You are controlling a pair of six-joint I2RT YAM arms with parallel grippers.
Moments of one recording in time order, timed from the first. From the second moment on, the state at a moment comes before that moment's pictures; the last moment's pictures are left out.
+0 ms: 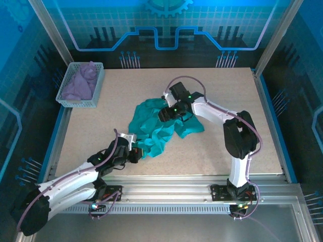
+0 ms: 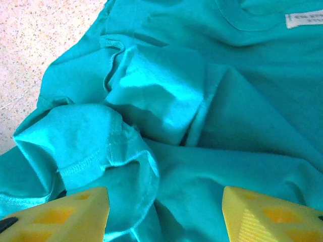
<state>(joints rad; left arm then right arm) -0.64 0.83 0.26 -0.16 0.09 -0.67 0.58 1.92 1.48 -0.62 -0.30 0.15</state>
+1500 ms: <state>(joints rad) -0.64 0.71 0.43 -0.23 0.01 -0.61 0.42 1.38 1.24 -0.37 -0.29 0.30</state>
